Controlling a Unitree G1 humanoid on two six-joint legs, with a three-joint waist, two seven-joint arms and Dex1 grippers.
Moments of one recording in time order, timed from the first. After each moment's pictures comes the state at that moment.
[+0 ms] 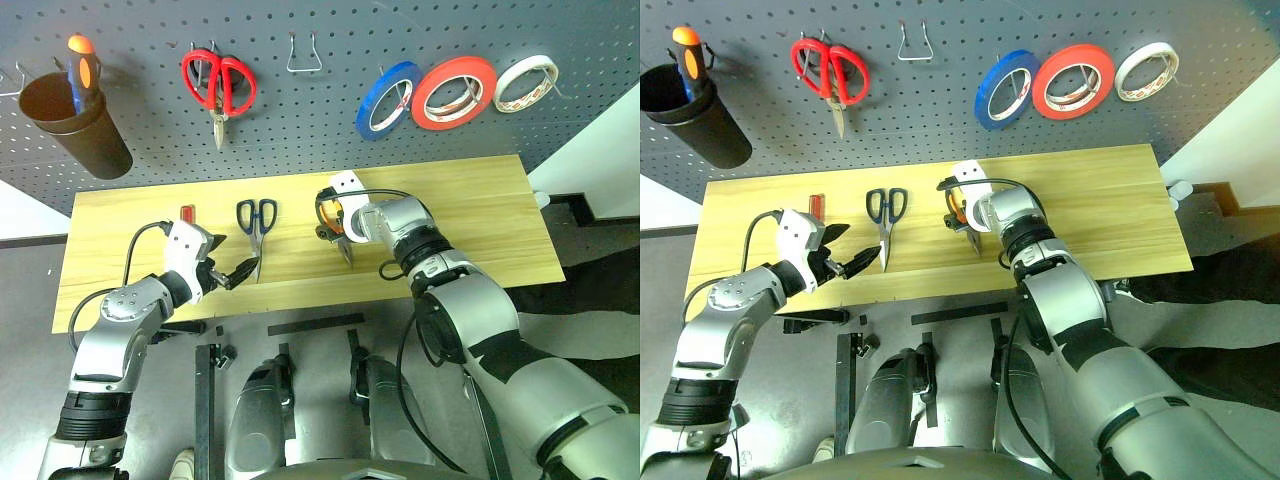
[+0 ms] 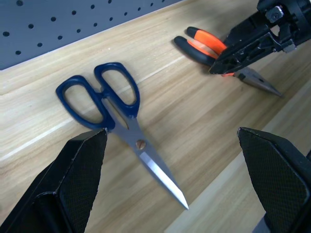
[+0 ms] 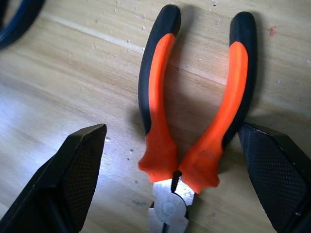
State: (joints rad) left arm -0.16 0.54 0.11 -0.16 -0.34 0.45 -0.63; right arm -1.21 -0.05 0.09 1.11 0.01 0.70 0.36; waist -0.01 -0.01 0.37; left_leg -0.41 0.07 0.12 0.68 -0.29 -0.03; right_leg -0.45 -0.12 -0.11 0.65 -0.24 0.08
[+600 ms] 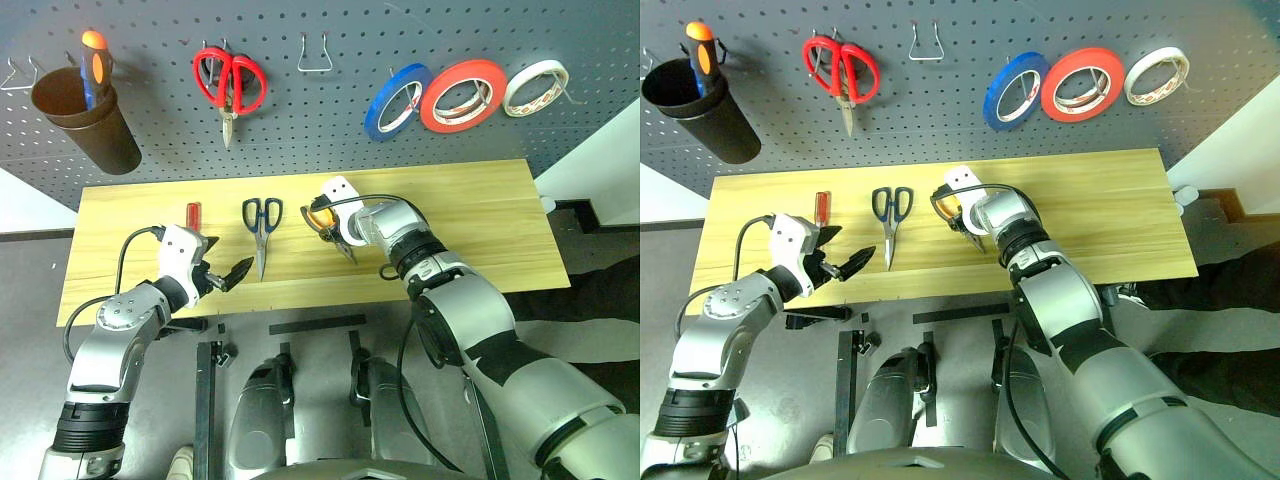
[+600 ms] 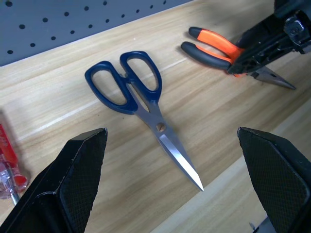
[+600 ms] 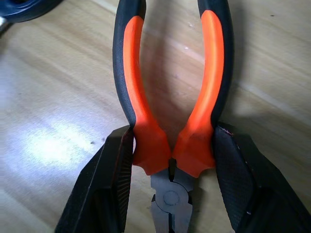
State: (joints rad) left arm -0.12 0.53 0.13 -0.20 -0.34 0.42 -0.57; right arm -1.20 -0.05 0.12 1.13 -0.06 0.66 0.49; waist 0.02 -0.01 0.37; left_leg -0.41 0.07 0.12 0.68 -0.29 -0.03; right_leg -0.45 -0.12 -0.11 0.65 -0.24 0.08
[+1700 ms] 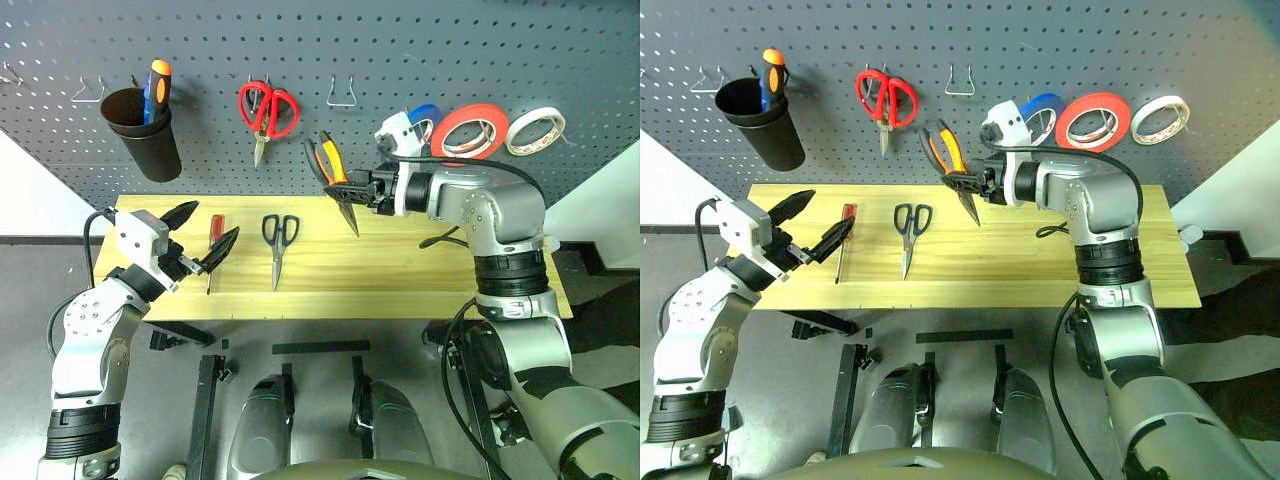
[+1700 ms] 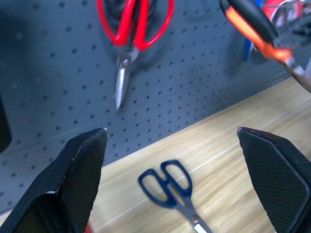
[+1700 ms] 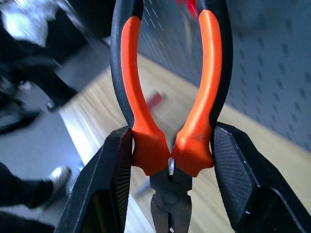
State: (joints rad) left arm -0.11 0.50 0.26 -0.20 -0.44 0.12 -0.69; right arm -0.92 -0.31 -0.06 0.08 0.37 1.05 0.80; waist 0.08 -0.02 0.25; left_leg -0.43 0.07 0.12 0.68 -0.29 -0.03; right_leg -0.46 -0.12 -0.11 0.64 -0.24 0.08
